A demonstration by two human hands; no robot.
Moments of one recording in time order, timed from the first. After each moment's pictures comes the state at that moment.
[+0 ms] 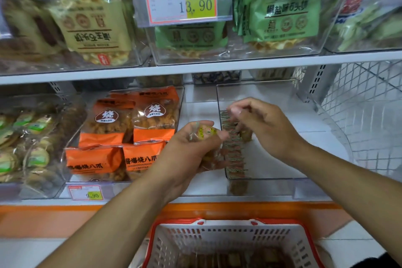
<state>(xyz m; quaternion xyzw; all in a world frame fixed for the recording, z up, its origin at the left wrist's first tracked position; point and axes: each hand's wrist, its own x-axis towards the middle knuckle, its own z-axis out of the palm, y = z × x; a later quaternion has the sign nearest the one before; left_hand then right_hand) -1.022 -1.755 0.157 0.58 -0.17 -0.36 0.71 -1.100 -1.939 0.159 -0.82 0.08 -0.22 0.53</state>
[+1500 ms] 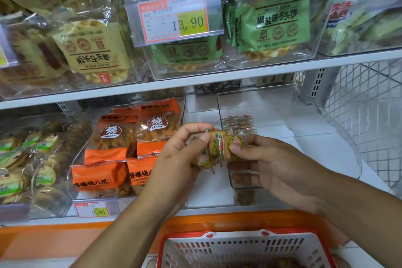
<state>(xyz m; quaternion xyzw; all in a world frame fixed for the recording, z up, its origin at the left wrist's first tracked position) -1.028 -1.741 0.172 0.55 -0.25 -0.29 0.74 -1.138 -1.894 0.174 -0.53 0.19 -0.03 0.82</state>
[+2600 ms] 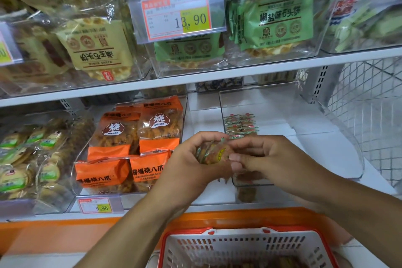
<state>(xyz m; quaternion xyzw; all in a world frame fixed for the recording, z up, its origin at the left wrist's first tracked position) -1.036 -1.742 0.165 0.64 -0.30 -0.28 0.65 -1.142 -1.896 0.167 -0.71 0.14 -0.08 0.69</state>
